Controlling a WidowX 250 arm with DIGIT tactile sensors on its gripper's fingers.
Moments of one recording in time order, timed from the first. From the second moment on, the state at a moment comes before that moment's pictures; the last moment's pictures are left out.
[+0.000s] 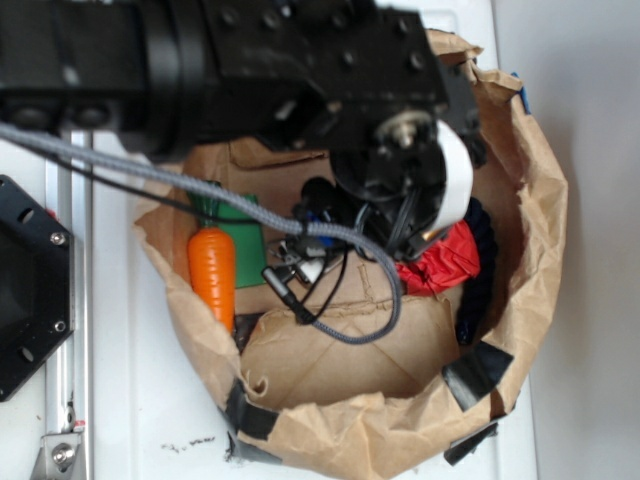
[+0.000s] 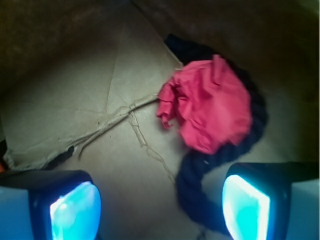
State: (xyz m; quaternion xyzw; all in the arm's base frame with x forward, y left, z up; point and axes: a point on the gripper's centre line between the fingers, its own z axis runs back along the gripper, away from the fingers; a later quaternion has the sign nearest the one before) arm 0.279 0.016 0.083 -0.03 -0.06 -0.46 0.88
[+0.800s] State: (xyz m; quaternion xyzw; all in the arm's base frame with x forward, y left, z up) arm 0.297 0.038 0.069 -0.03 -0.04 -0.47 0.88
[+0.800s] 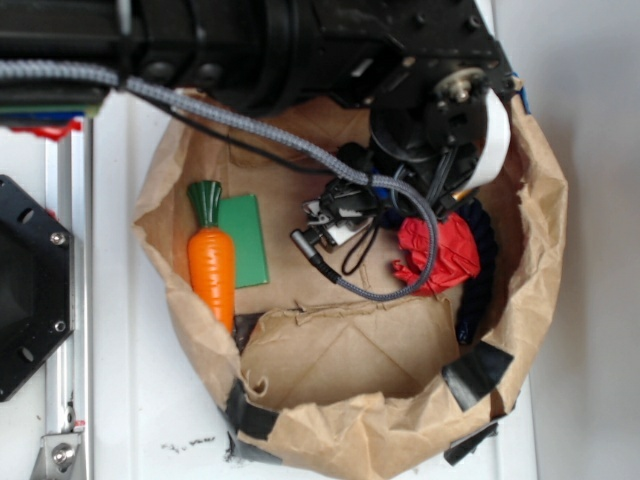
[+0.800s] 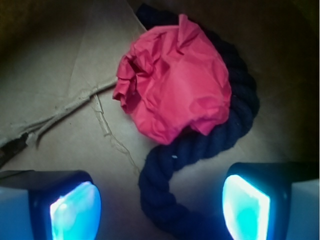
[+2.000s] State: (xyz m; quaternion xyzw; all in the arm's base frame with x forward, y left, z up) arm 0.307 0.026 0.026 -0.06 -0.02 -0.49 0.87
